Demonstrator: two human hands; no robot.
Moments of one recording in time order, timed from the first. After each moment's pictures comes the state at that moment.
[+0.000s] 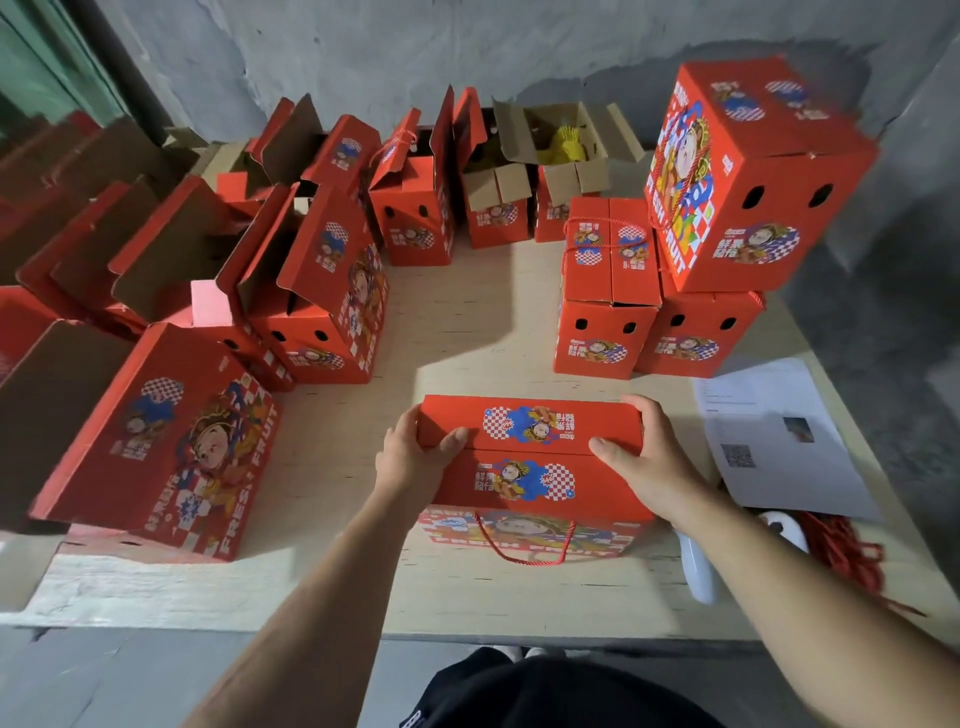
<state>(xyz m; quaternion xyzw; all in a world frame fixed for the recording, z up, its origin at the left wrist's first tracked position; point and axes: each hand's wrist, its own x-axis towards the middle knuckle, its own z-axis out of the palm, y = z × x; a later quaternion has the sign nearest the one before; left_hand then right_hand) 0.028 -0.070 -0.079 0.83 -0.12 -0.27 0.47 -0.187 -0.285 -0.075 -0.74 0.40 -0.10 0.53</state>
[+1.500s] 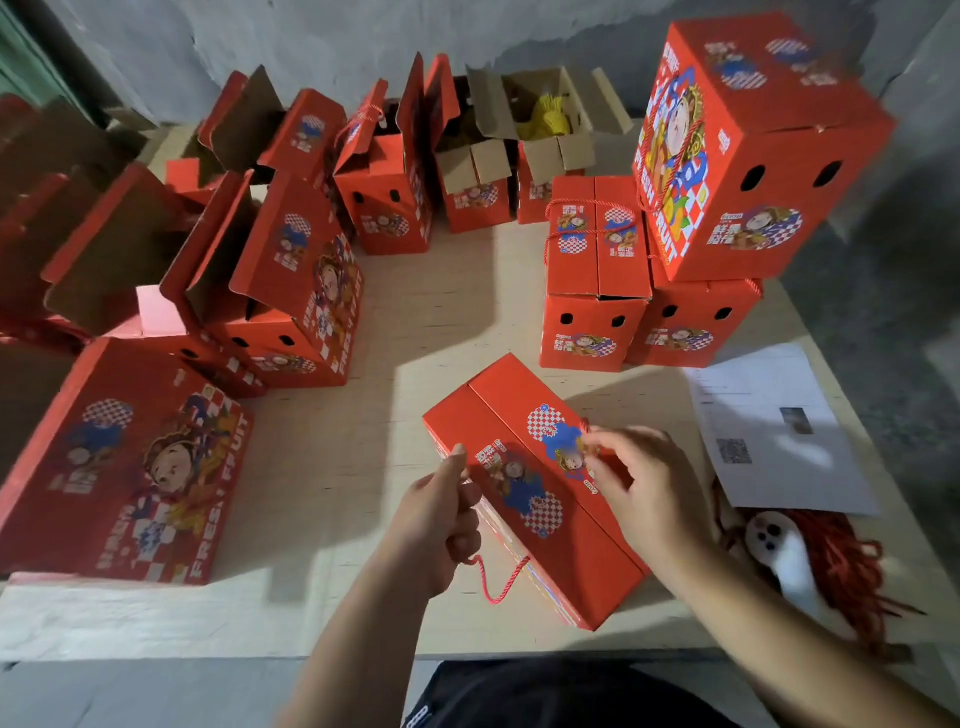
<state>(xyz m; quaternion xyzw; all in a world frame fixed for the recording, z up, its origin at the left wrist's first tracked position) -0.028 -0.100 -0.054 0.62 0.12 -0.49 0.60 -0.194 -0.270 -0.080 -0.88 0.30 -0.28 0.24</state>
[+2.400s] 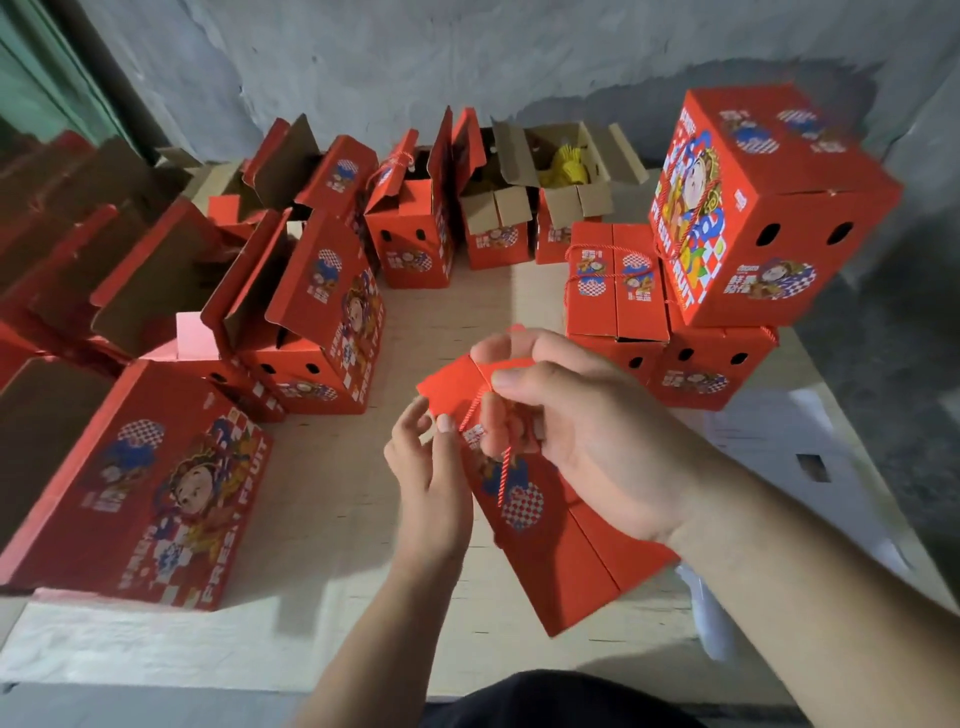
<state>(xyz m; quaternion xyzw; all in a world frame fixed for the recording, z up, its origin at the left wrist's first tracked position) -0.018 -0.111 -0.012 0.72 -0.11 -0.16 0.66 -0.107 -0.232 0.117 -0.59 0.12 -0.07 0.80</state>
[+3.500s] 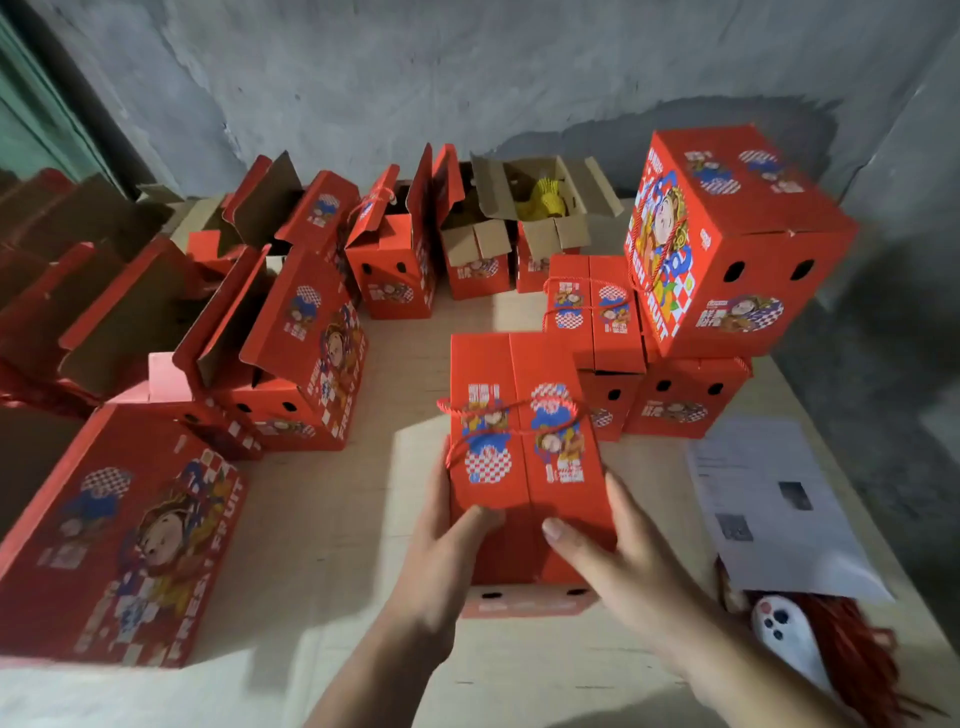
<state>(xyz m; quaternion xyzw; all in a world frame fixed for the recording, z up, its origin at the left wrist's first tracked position) -0.036 -0.116 0.013 0.62 -0.18 -0.37 0.67 -0.171 -0.246 0.015 -0.70 0.31 -0.14 0.63</state>
